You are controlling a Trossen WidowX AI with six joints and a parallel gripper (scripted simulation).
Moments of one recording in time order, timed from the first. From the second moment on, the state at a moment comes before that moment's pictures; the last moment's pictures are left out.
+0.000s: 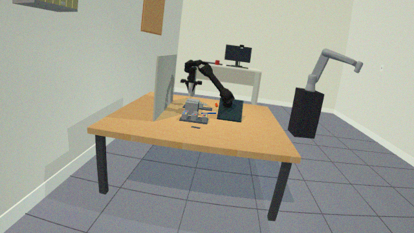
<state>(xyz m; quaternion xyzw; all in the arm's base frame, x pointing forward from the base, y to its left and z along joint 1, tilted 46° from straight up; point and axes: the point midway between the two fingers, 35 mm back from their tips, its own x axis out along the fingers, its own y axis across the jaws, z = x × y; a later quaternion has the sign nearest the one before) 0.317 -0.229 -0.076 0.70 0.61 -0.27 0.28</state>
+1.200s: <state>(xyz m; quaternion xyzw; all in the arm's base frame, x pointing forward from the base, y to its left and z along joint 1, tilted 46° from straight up) 0.323 -0.209 -0.099 0.70 0.61 -0.27 0.28</state>
